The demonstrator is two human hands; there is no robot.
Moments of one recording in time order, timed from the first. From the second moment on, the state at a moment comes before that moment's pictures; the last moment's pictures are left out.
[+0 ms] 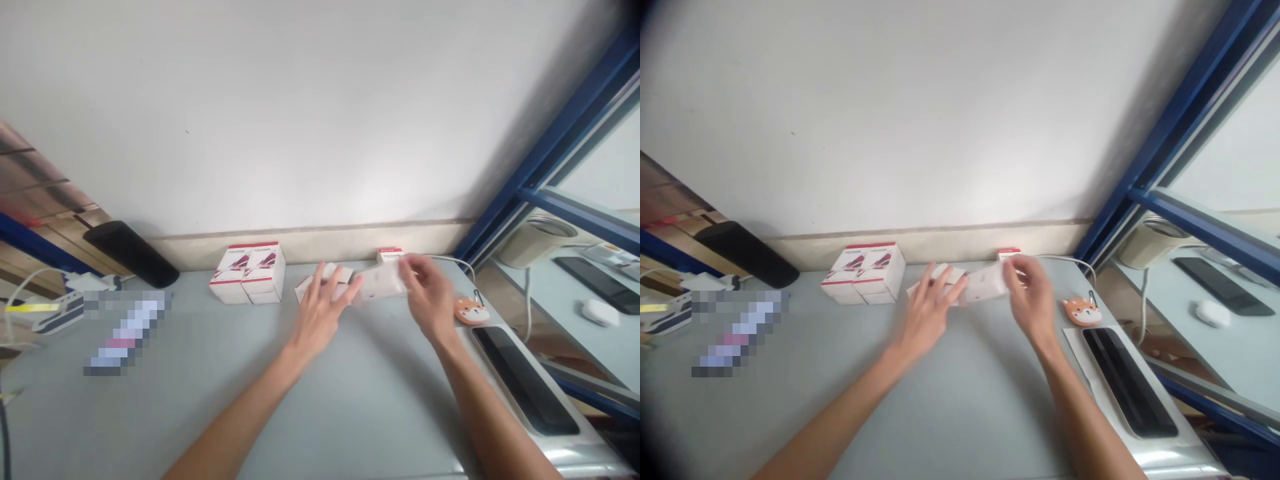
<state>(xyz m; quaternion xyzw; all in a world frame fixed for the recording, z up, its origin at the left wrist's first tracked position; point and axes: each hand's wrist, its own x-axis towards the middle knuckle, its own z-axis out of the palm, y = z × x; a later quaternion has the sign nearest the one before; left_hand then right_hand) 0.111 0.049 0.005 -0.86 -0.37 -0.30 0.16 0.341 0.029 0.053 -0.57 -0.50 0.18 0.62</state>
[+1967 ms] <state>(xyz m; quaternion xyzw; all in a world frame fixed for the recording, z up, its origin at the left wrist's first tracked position) 0.088 0.001 0.014 -0.17 -0.25 -0.39 -0.87 0.379 0.026 0.047 -0.65 -0.51 0.11 0.55</state>
